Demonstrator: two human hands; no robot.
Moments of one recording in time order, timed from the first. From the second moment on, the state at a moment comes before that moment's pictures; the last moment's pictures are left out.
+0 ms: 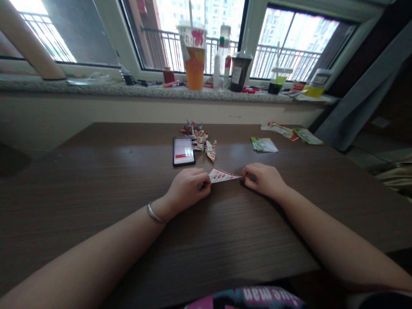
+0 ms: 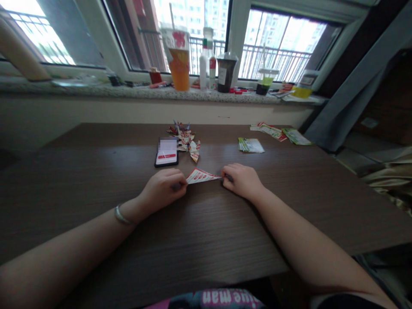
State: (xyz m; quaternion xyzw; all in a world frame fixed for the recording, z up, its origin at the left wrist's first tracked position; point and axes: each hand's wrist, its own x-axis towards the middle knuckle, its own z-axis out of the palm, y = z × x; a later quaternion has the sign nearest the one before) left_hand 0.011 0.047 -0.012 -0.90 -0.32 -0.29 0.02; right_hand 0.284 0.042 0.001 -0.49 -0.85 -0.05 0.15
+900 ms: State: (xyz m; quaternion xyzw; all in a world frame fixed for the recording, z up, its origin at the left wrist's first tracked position) left_hand 0.017 0.035 -0.007 -0.93 -0.33 -0.17 0.05; right_hand 0.274 0.038 0.006 -0.54 -0.83 -0.02 0.13
